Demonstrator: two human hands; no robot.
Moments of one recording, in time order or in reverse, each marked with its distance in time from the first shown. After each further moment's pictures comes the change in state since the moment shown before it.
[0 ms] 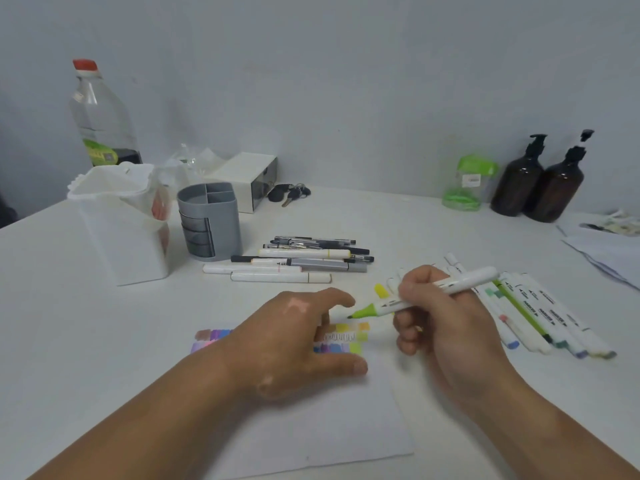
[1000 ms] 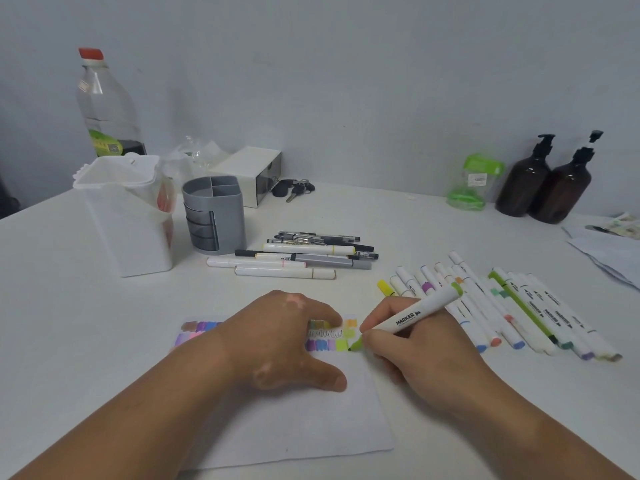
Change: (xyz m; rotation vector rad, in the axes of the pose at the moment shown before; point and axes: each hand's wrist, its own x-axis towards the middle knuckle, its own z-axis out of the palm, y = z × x) left_hand 0.002 -0.014 -0.004 0.149 -0.171 -0.141; right_hand -0.007 0.014 0.005 -0.643 -0.114 0.059
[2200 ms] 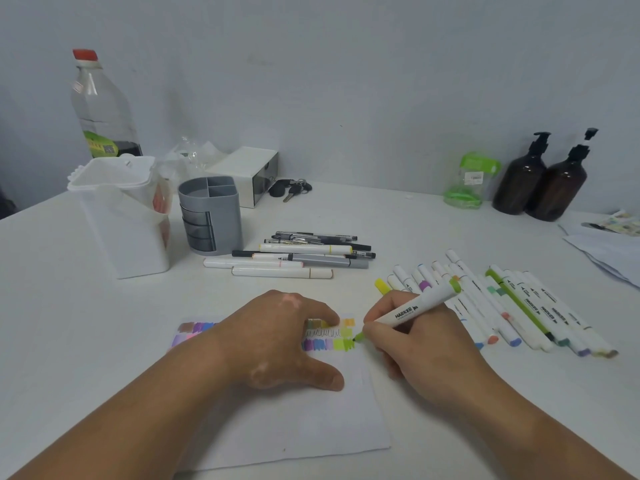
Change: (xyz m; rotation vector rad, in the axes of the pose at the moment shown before) left_hand -0.001 0.001 -0.001 0.000 -0.008 -0.008; right_hand 0.001 0.000 -0.002 -0.050 0.060 -0.006
